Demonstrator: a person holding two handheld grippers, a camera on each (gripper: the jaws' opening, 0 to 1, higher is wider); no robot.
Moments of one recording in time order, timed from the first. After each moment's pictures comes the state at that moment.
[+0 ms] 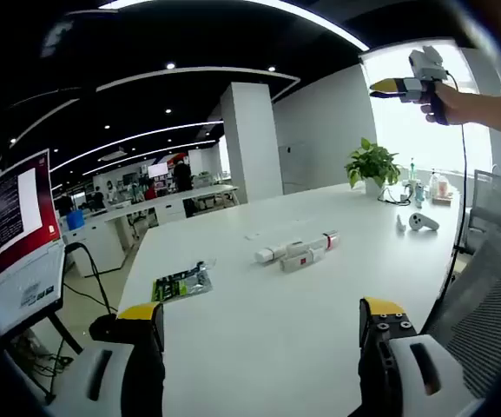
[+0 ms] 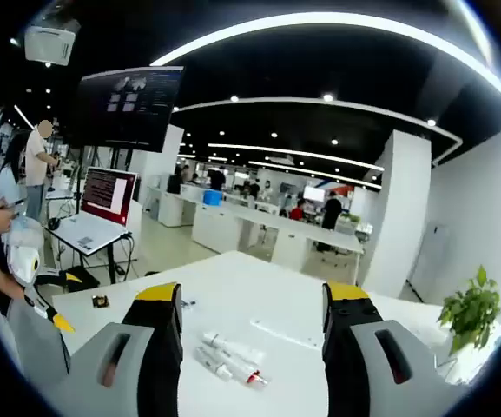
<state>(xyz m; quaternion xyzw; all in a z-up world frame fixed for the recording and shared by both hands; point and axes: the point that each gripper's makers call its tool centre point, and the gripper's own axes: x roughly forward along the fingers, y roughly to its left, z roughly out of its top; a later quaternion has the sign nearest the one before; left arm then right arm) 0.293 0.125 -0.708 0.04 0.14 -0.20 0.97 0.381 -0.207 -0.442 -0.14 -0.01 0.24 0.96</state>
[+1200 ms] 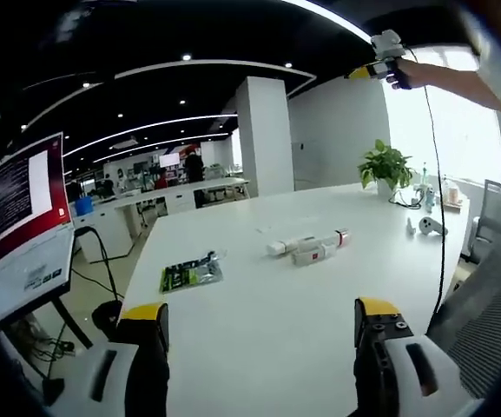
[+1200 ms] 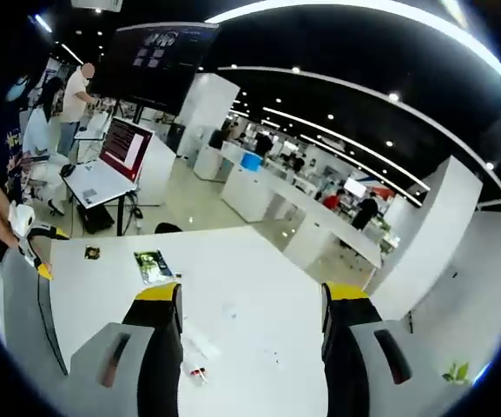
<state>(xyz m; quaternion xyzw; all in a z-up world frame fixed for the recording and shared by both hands) 0.294 0.132 -0.718 0.04 0.17 -0.19 0.97 0.491 -0.194 -0.419 -0.27 0.09 0.33 0.90</state>
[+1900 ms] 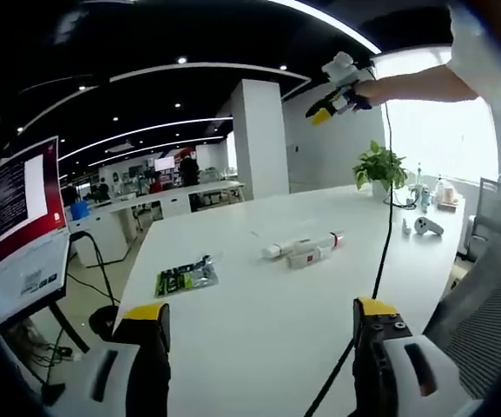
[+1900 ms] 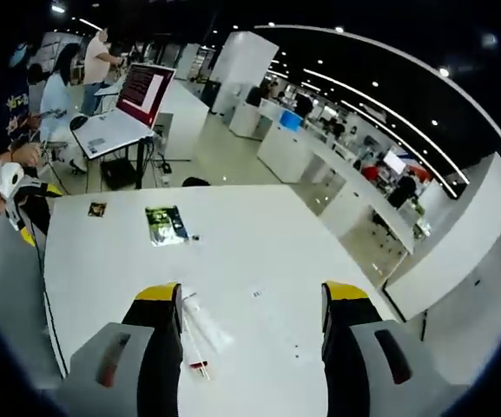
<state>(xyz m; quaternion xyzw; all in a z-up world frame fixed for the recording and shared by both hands) 0.293 0.126 -0.717 0.05 0.16 -0.20 0.96 0.563 -0.136 -0.534 -0.34 0.20 0.38 0.84</state>
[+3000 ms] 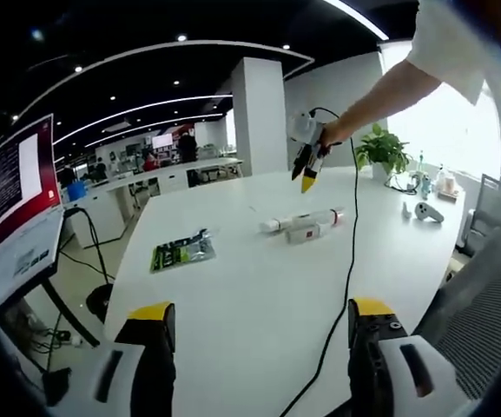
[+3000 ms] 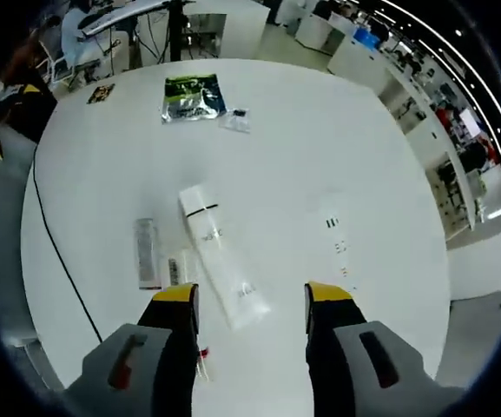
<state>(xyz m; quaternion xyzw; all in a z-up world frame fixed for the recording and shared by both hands) 0.291 0.133 -0.747 0.05 0.22 -0.20 0.95 0.625 -0.145 -0.780 -0.42 0.41 0.44 0.68</state>
